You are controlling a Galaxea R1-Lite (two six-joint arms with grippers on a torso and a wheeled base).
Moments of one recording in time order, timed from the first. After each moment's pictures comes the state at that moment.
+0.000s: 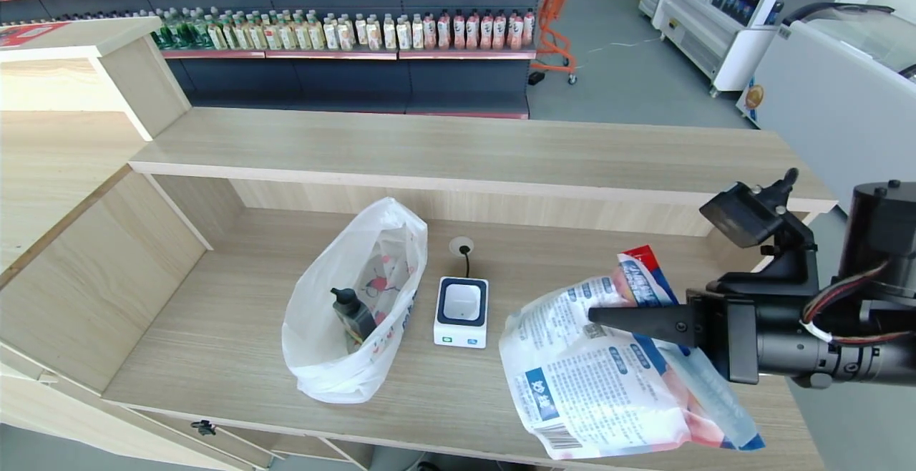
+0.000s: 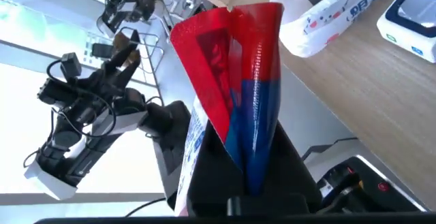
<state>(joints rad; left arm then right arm) 0.00 0.00 0.00 0.00 0.00 0.00 0.47 1.43 -0.59 -0.62 0.75 0.42</state>
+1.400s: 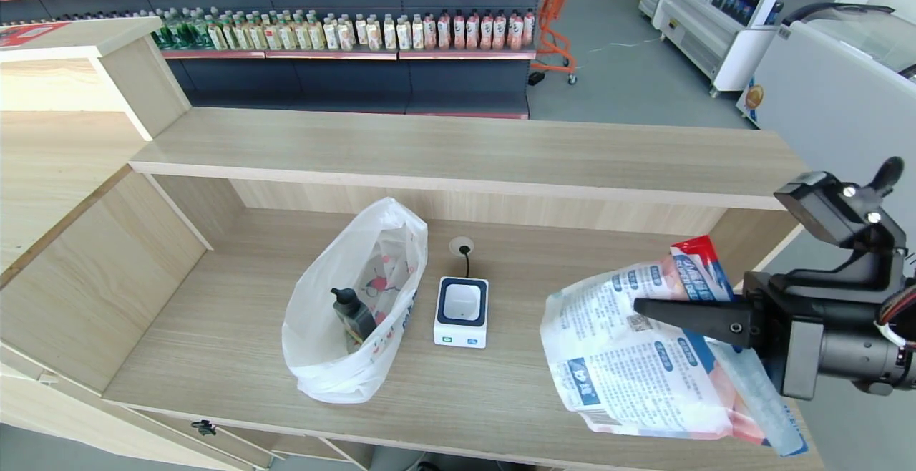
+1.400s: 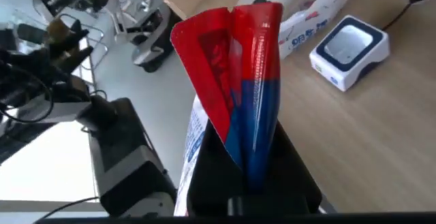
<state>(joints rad) 0.00 0.00 0.00 0.00 0.00 0.00 0.37 1.30 -0.57 -0.51 0.71 0.10</state>
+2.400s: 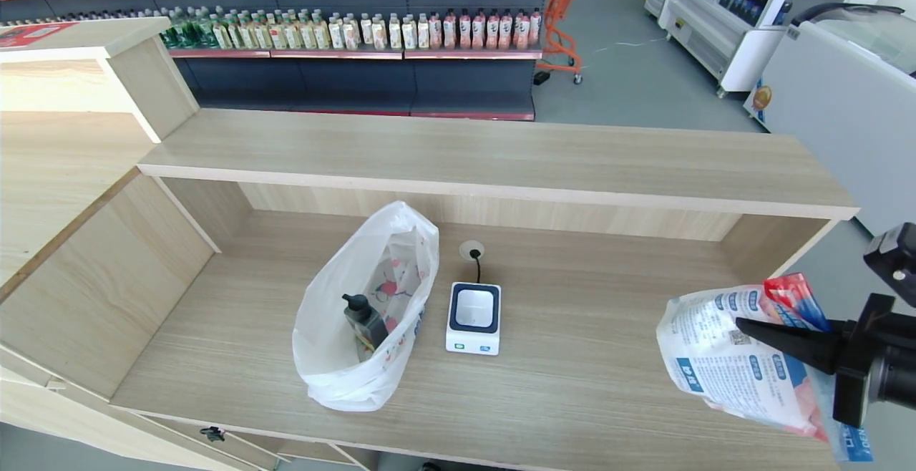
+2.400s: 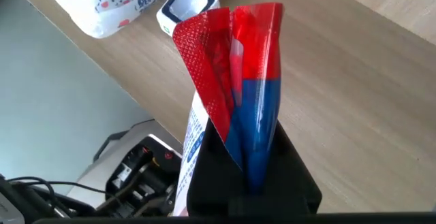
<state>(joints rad) 0.00 0.00 0.00 0.00 0.00 0.01 0.10 1.14 -0.45 -0.33 0.46 -0.31</state>
